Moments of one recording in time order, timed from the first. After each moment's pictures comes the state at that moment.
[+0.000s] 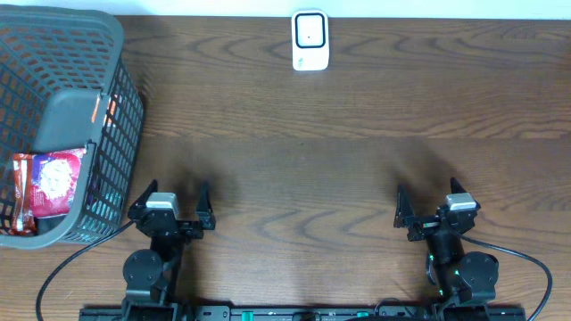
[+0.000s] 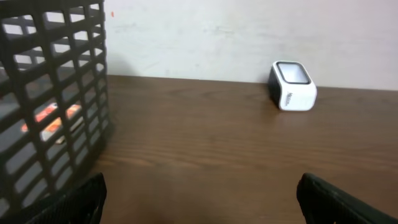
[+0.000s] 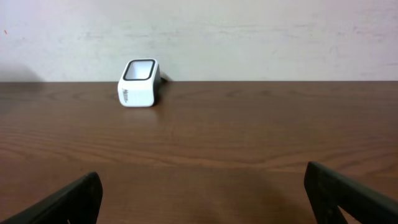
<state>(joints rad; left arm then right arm) -0.08 0.01 0.02 -0.11 0.01 -0.09 0.06 0.01 0.01 -0.07 -0.08 0.04</state>
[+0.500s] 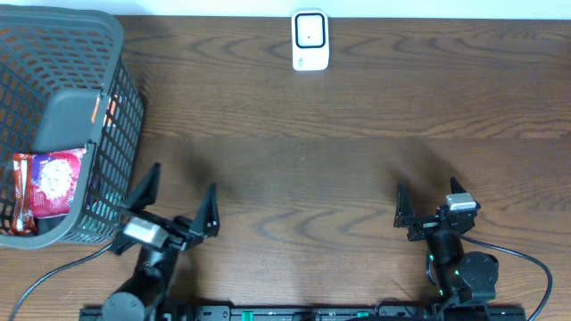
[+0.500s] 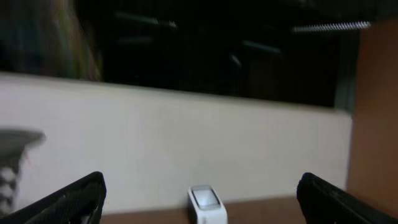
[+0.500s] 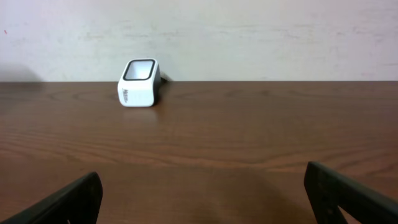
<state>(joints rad) -0.08 0.03 0.08 0.40 0.25 -0.23 0.06 0.01 0.01 -0.07 -0.08 0.04</state>
